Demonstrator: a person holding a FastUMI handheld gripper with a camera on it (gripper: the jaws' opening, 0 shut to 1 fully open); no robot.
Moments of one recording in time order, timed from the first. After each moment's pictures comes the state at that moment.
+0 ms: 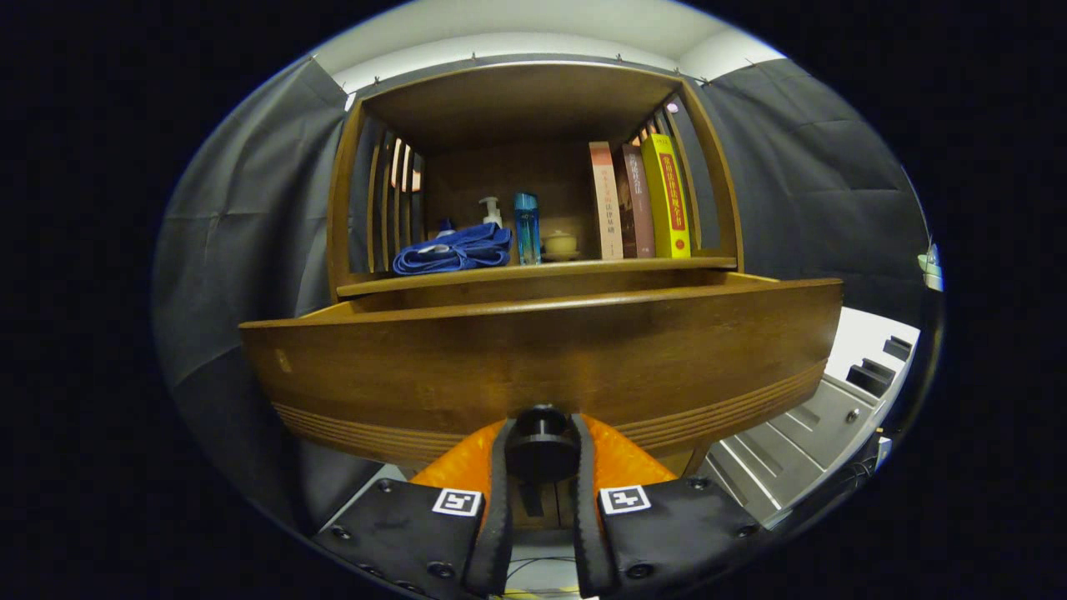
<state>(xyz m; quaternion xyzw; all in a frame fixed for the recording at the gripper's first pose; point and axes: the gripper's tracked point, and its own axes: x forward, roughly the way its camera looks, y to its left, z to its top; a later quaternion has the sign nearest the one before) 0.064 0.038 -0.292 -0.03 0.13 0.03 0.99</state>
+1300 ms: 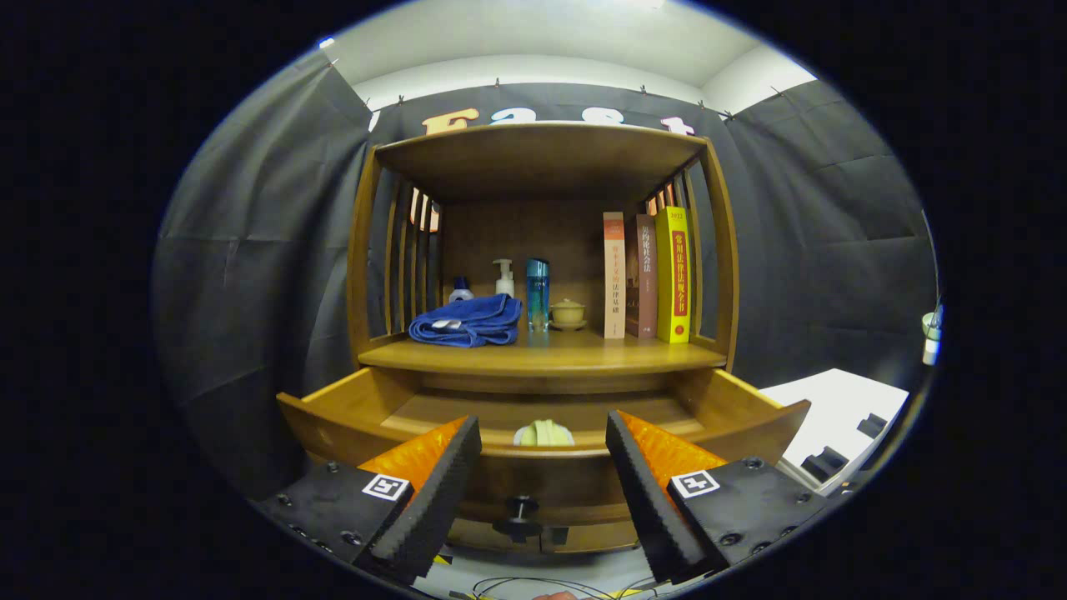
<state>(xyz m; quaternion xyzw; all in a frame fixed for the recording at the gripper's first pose) 0.086 0.035 -0.150 -0.05 0.07 0.07 0.99</state>
